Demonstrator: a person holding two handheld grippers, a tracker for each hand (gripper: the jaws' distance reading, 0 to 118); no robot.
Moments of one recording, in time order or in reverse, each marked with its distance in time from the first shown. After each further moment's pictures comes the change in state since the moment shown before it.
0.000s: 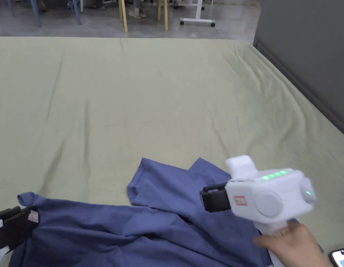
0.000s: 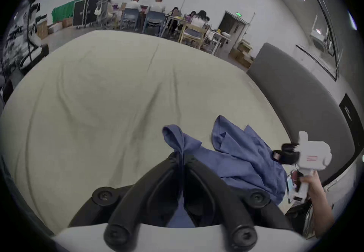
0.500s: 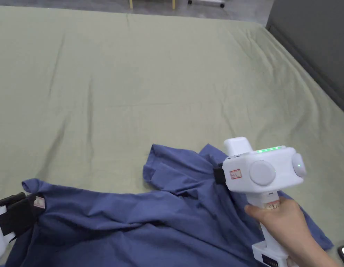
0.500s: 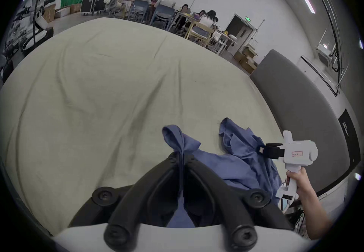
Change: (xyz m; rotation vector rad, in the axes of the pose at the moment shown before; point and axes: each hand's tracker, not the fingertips) left arm -0.007 0.000 -0.014 -0.007 -0.019 0.079; right arm 0.002 0.011 -0.020 -0.015 0.054 -0.076
